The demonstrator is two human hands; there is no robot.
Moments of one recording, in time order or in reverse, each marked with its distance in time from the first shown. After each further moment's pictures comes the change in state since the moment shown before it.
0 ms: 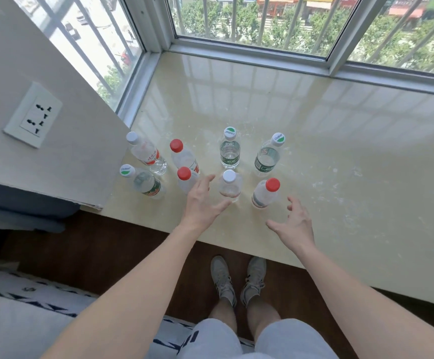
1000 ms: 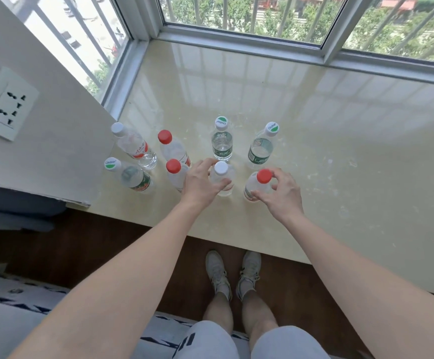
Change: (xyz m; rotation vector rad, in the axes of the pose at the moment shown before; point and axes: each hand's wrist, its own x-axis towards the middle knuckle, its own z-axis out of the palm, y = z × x) left_hand 0.039 0.009 0.016 0.008 0.055 0.032; right_hand 0.033 -0.037 -0.001 0.044 0.080 -0.271
